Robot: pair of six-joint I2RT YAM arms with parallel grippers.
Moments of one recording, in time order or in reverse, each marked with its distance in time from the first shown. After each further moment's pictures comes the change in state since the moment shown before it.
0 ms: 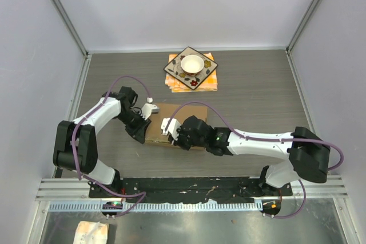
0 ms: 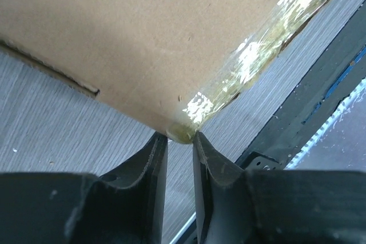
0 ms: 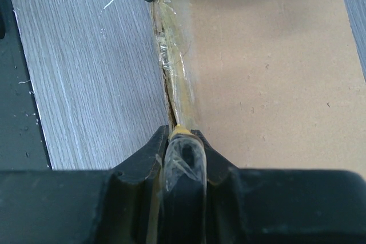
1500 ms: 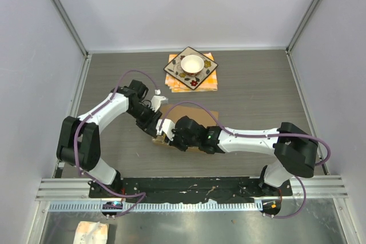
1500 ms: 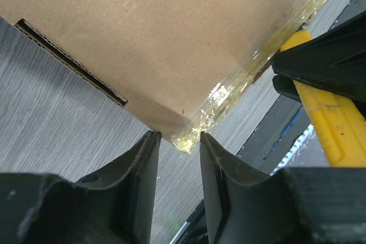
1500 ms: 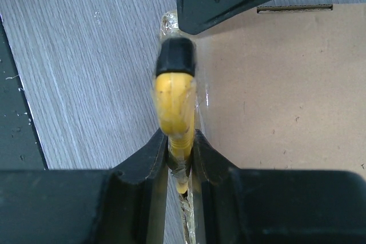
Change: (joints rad) left arm -0.125 0.046 0.102 0.073 0.110 -0.224; right arm 0.015 0.114 0.061 -0.042 -0.006 0.044
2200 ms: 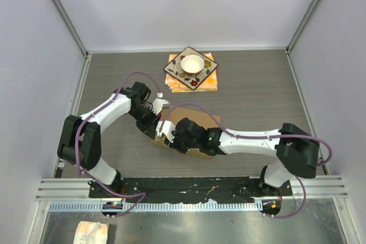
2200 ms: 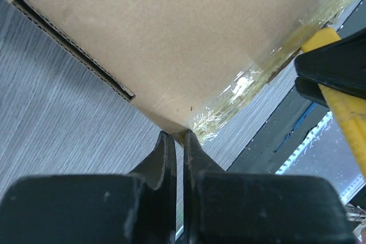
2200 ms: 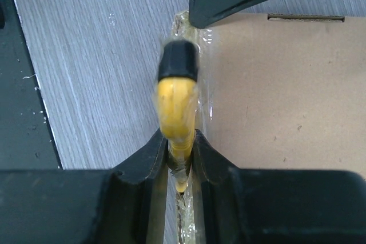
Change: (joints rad) left arm -0.037 0.012 -0.014 -0.005 -0.082 0.035; right arm 0.011 -0.007 -0.008 0.007 -0.005 0.019
